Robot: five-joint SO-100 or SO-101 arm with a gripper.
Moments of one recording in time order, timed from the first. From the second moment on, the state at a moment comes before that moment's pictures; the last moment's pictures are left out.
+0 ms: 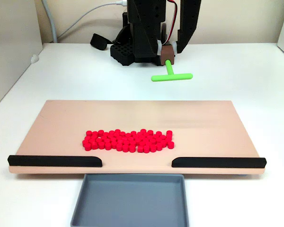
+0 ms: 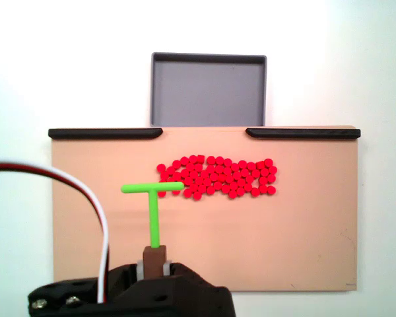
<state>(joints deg) -5.1 88.1 76.3 97.6 -85.3</state>
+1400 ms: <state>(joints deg) -5.1 87.6 76.3 97.6 -86.5</state>
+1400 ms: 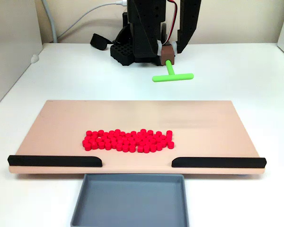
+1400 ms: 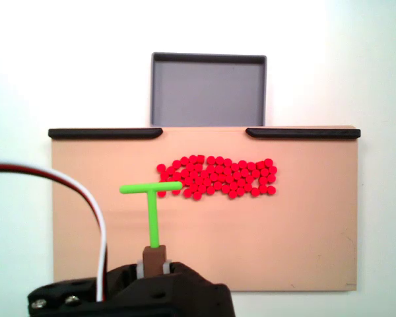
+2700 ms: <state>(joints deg) 11.2 86.8 76.3 98.0 -144.1</state>
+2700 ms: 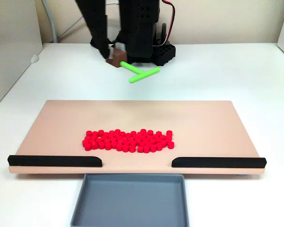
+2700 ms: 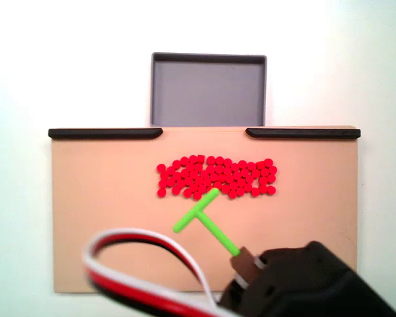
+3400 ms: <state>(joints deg) 27.6 78.0 72.9 97.6 -184.2</state>
